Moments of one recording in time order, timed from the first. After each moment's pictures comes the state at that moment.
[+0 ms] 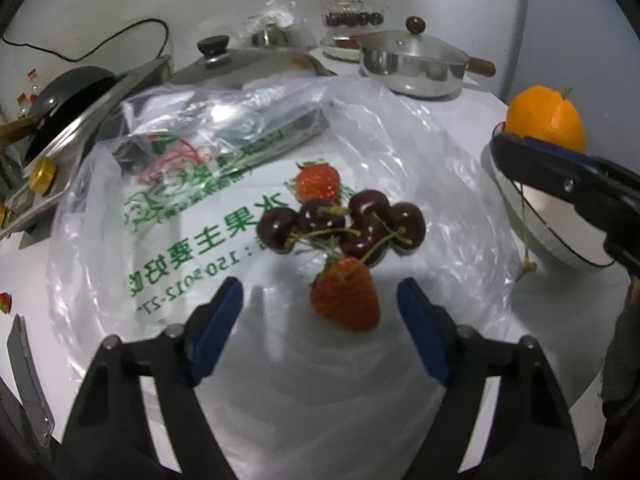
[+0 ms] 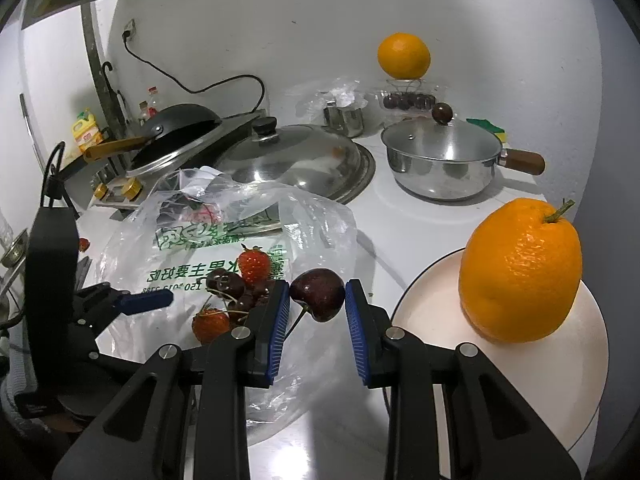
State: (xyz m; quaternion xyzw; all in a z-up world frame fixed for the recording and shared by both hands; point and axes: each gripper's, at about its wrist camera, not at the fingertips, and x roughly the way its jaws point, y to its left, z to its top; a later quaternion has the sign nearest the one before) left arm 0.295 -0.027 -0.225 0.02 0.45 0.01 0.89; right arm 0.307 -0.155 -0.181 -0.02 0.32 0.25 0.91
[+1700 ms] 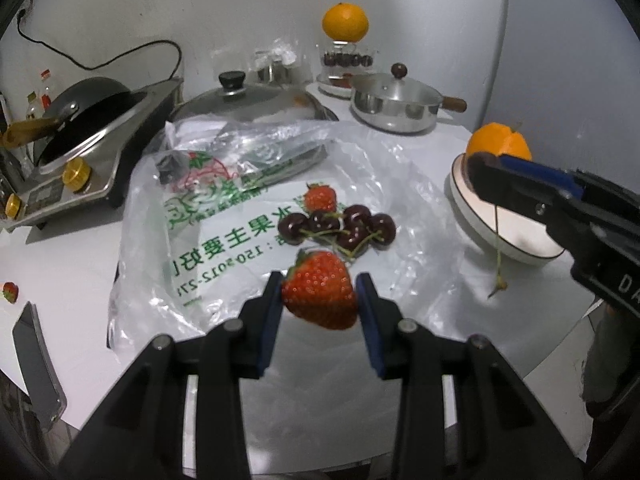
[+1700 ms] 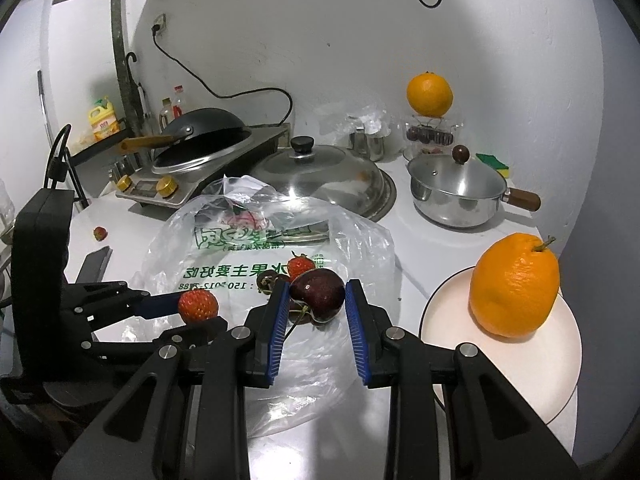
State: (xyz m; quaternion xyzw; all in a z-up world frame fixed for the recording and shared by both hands) left arm 0.236 -0.008 -0.179 0.00 0.40 -0.02 0.92; right arm 0.254 -0.128 -0.146 -0.06 0.29 0.26 0.92
